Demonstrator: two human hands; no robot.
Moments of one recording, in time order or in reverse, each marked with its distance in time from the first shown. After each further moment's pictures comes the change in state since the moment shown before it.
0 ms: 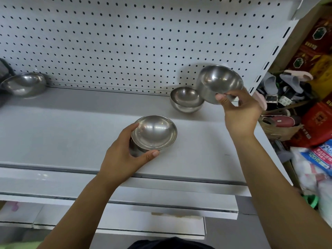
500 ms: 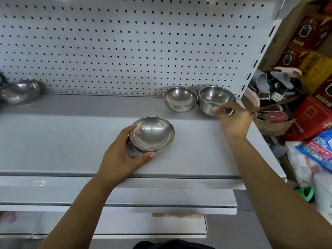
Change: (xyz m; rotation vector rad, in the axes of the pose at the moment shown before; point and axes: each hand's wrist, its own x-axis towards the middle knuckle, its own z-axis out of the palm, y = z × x) left_hand 0.001 -0.003 -0.002 -0.053 -0.051 -0.012; right_hand -0.011 0.029 -0.010 -0.140 -0.029 0.217
